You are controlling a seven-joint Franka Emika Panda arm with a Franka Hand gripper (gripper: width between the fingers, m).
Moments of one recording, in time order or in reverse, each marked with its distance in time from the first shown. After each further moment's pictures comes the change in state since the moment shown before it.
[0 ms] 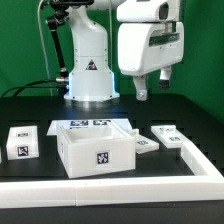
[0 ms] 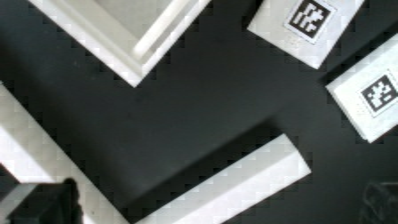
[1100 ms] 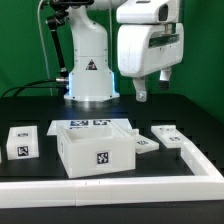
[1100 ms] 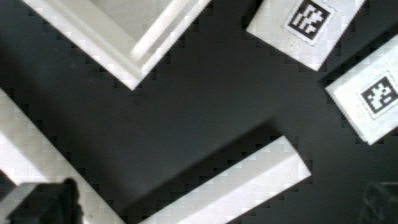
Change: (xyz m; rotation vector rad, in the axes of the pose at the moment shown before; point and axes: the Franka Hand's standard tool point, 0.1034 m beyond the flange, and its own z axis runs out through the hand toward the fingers) arm -0.001 0.000 0.002 0.004 -0.002 0.001
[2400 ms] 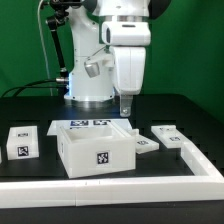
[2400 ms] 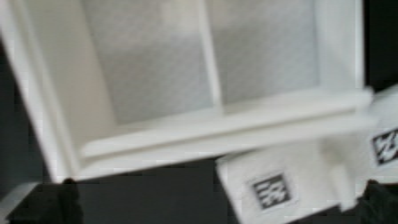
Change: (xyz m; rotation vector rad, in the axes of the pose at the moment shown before) arm -0.080 -0.005 0.042 -0.039 -0.010 -0.712
